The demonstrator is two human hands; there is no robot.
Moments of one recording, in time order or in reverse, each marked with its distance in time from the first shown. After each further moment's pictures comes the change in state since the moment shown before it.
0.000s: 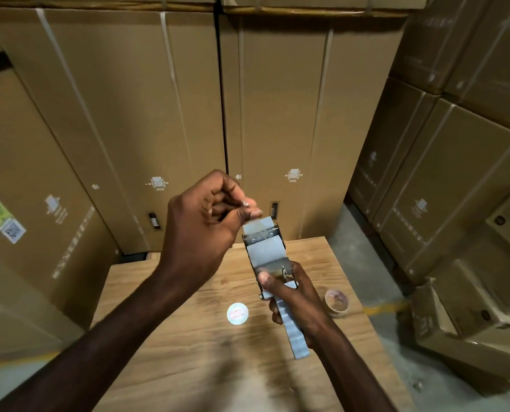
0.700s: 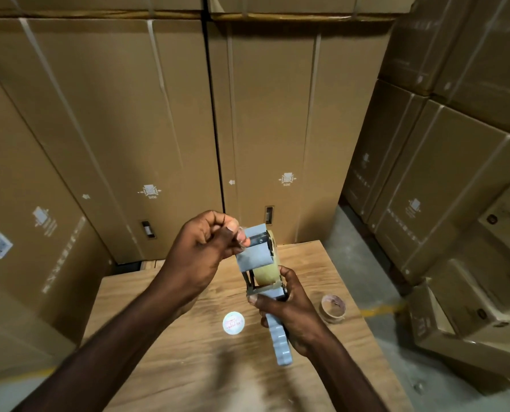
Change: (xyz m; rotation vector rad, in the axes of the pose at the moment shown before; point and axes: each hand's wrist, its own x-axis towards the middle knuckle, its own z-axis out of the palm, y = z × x) left_hand -0.002 -0.032 0.012 -0.297 -0.169 -0.483; right_hand 0.015 0.008 -0.004 0.118 -0.042 -0.004
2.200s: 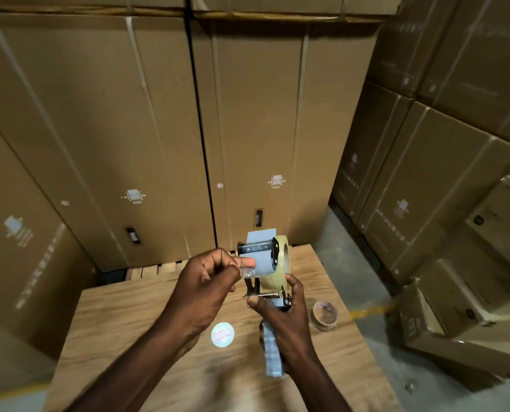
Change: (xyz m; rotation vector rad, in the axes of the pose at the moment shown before) left_hand 0.002 -0.034 0.022 0.179 -0.055 -0.059; right_hand 0.014 0.017 -0.007 0.001 0.309 -0.226
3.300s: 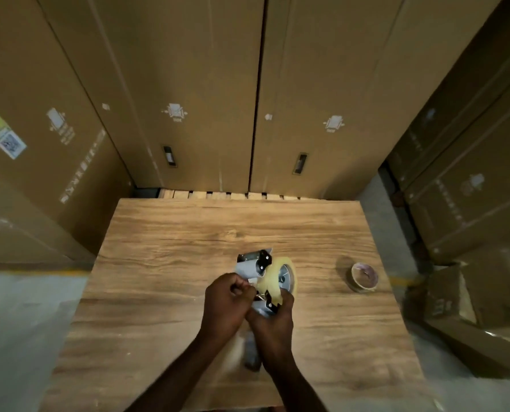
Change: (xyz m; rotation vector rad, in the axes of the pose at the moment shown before) left_hand -0.022 -0.259 -0.002 0.273 0.352 -0.287; right_hand -0.040 0.140 0.043 -0.356 0.054 0.328
